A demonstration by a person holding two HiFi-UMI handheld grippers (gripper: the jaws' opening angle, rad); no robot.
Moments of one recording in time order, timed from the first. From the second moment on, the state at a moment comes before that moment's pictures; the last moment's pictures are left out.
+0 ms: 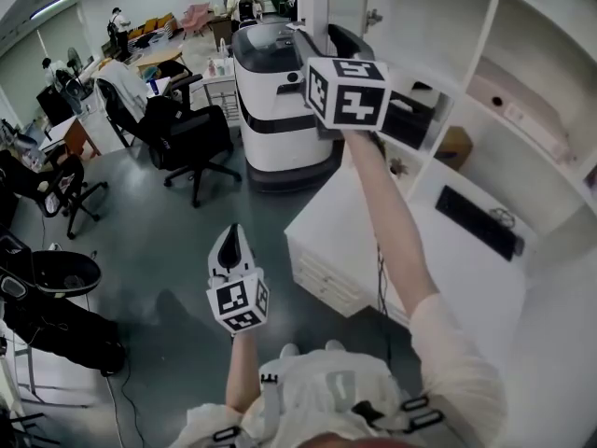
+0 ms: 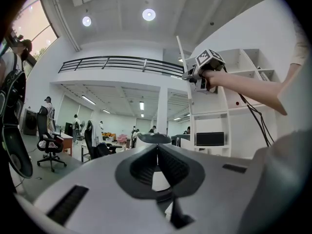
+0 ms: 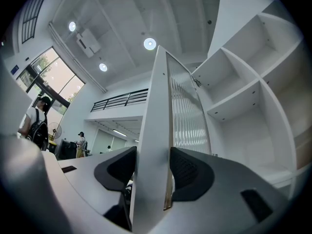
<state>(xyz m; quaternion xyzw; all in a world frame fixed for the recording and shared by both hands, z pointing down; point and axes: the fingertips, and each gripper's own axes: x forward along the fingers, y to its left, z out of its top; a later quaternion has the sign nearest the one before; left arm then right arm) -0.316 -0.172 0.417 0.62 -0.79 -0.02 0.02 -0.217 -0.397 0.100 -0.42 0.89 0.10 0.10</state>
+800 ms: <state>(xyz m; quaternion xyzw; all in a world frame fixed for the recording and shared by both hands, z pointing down) -0.265 -0.205 0.424 0.67 -0.74 -0.02 0.03 -0.144 -0.382 0.102 -0.43 0.89 0.10 0.10</state>
